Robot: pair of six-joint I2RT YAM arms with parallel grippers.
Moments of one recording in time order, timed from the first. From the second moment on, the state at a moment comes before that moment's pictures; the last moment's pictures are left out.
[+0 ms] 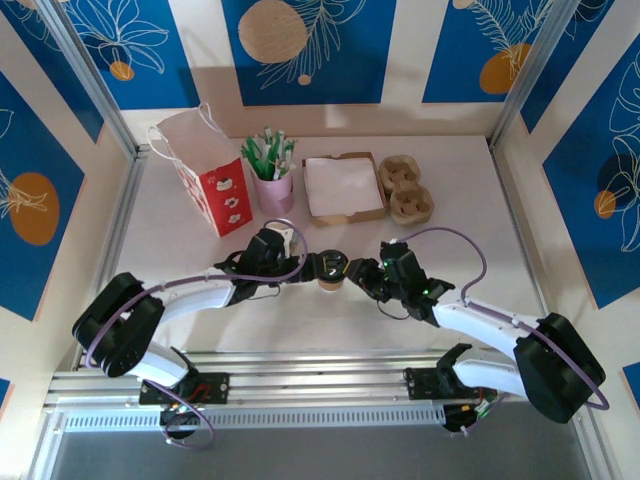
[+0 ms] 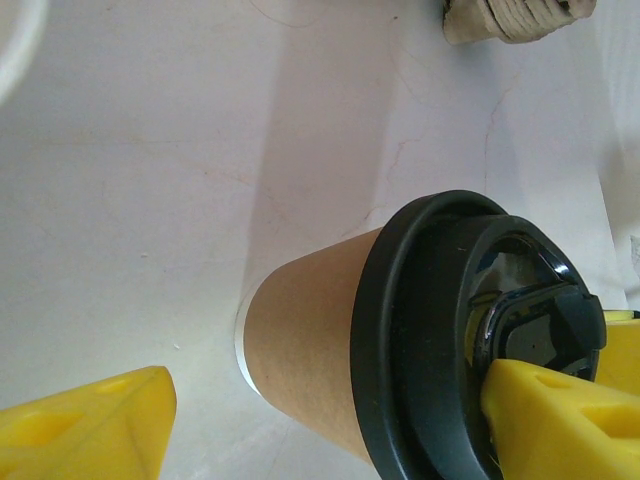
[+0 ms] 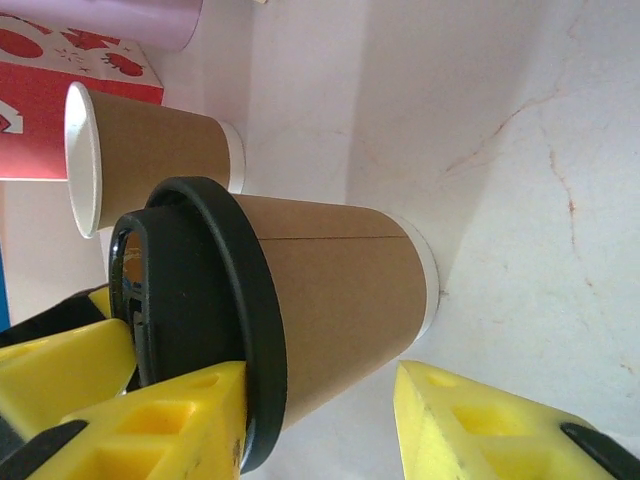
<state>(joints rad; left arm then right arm) -0.73 1.50 0.66 0.13 0.24 -0.76 0.64 1.14 0.44 0.02 -0.17 1.16</state>
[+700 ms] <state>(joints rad) -0.74 1.47 0.81 -0.17 0.19 -0.70 0.63 1.19 0.87 -0.42 -0.20 0.81</state>
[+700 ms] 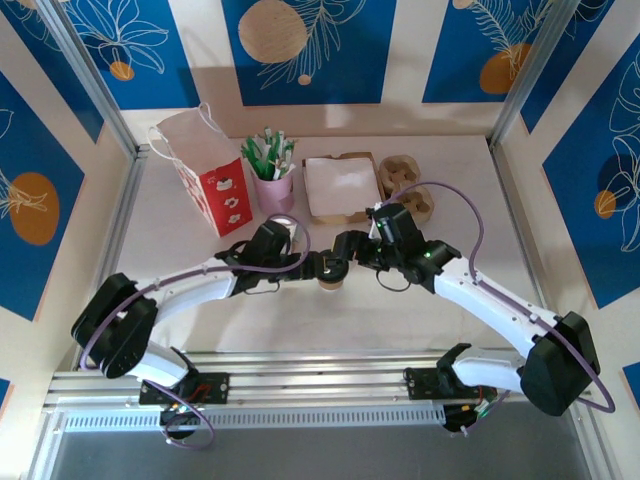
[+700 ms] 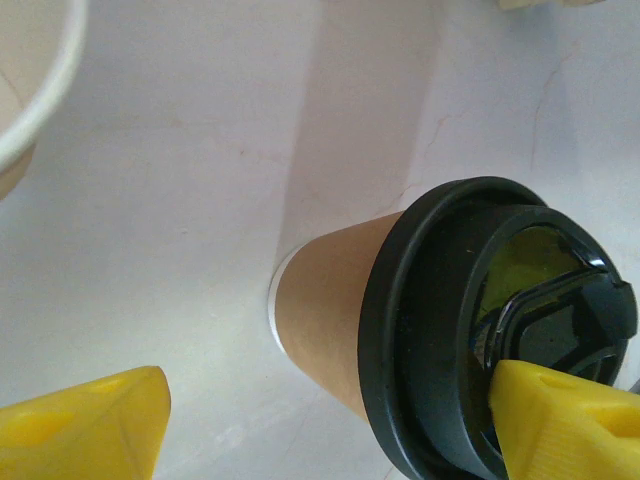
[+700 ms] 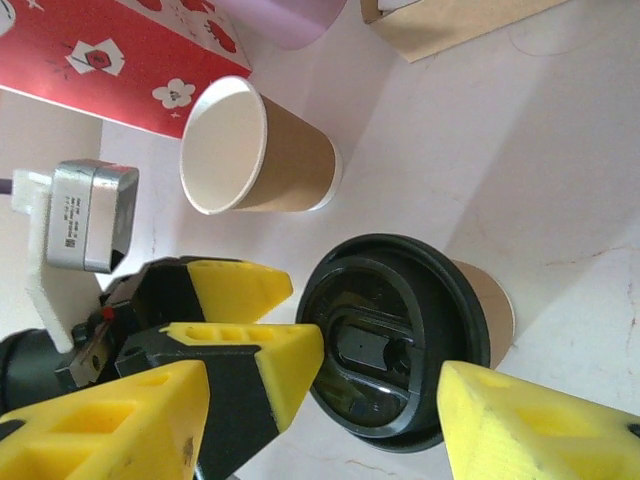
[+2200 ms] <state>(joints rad) -0.57 0.88 1.04 -0.90 -0.26 -0.32 0.81 1.59 1.29 -0.87 0.08 0.39</state>
